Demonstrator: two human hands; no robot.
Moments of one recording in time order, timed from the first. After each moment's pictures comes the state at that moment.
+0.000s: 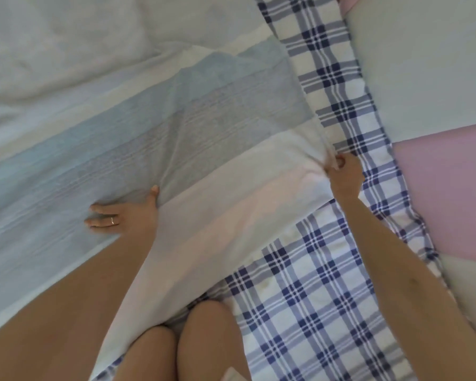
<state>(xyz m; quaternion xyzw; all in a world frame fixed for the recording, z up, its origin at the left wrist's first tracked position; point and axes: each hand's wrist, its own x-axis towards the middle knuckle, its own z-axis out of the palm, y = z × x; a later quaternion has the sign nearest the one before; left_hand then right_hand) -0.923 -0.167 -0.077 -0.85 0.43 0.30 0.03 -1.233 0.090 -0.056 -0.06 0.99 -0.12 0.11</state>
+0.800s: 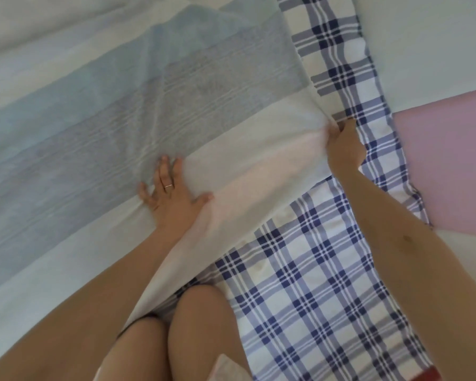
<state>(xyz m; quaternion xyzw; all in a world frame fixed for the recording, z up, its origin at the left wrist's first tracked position) -0.942 -0.090 -0.097 -0.43 0.85 0.28 0.12 -1.245 0.089 -0.062 -0.08 0.99 0.06 0.10</state>
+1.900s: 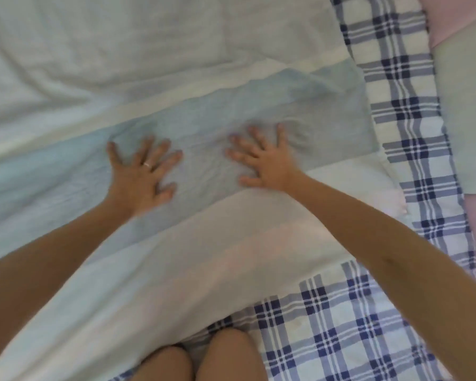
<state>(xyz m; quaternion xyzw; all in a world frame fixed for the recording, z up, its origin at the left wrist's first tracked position) -0.847 -0.282 -0.123 -0.23 0.96 0.06 0.11 -1.135 -0.135 -0.108 -0.73 0.65 0.14 0.11</state>
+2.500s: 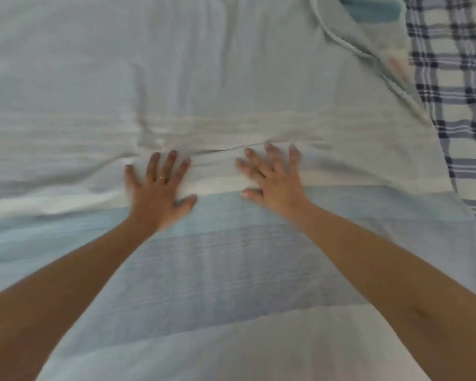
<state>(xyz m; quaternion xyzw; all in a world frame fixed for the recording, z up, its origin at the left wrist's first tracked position) -0.798 -0.419 -0.131 -0.50 0.86 0.04 0.08 -1.068 -0.355 -0.122 -0.76 0.64 0.15 0.01</state>
